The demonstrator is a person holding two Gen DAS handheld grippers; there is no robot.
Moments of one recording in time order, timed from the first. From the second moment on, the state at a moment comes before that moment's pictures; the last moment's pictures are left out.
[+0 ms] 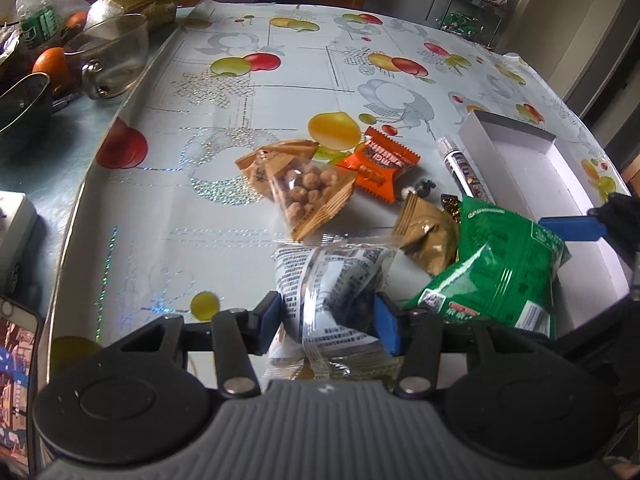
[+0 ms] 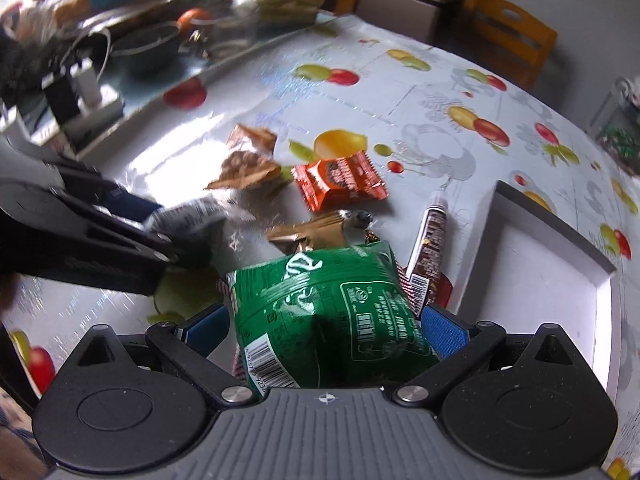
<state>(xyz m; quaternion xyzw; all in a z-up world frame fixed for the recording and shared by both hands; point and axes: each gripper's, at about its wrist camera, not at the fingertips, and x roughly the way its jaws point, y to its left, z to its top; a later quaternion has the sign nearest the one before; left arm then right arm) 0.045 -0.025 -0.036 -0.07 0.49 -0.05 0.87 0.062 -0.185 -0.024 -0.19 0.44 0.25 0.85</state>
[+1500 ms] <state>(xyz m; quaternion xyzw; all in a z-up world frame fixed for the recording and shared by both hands) 0.020 -0.031 -0.004 -0.05 0.45 -0.06 0.89 0.063 -0.219 0.011 -0.07 0.40 0.24 0.88</state>
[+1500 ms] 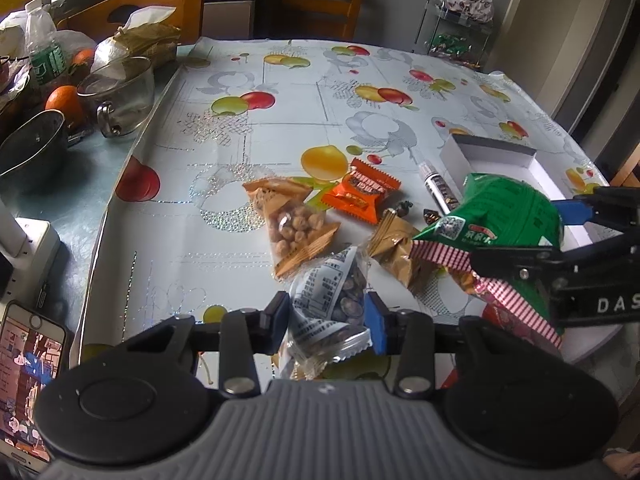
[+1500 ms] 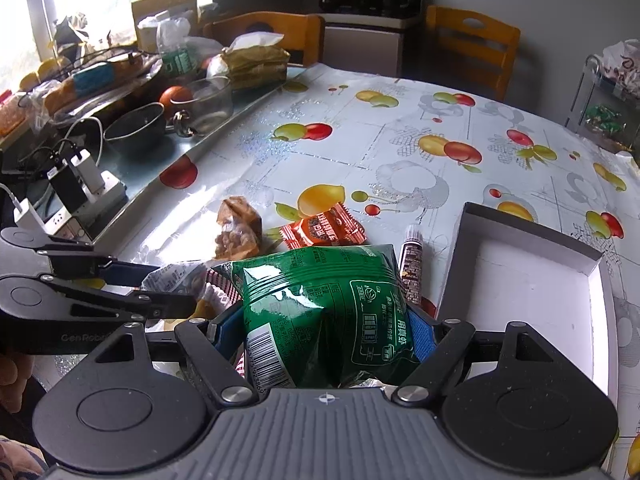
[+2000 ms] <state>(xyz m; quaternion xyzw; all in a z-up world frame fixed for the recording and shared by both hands) 0.021 -0.051 0.013 -0.02 0.42 -0.08 0.91 0.065 -0.233 0.021 -0.06 0.39 0.23 0.89</state>
